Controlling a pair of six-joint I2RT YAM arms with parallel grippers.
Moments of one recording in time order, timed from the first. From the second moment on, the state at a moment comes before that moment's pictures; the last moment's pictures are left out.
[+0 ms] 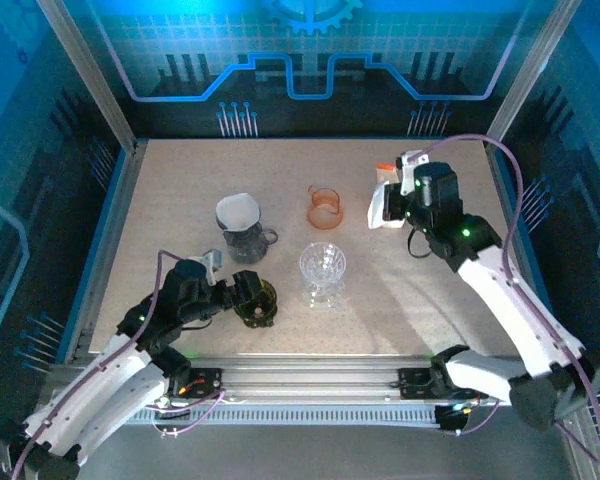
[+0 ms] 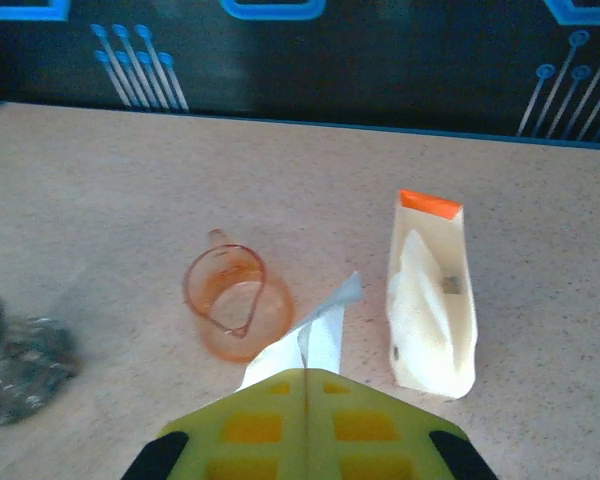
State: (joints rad) left arm -0.51 0.58 0.46 -0.52 0.21 -0.93; right arm 0.41 1.10 1.17 -0.57 0.11 0.19
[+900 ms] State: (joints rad) left arm -0.51 0.55 0.46 -0.52 0.22 -0.93; right arm 0.69 1.14 1.39 -1.06 -0.24 0.26
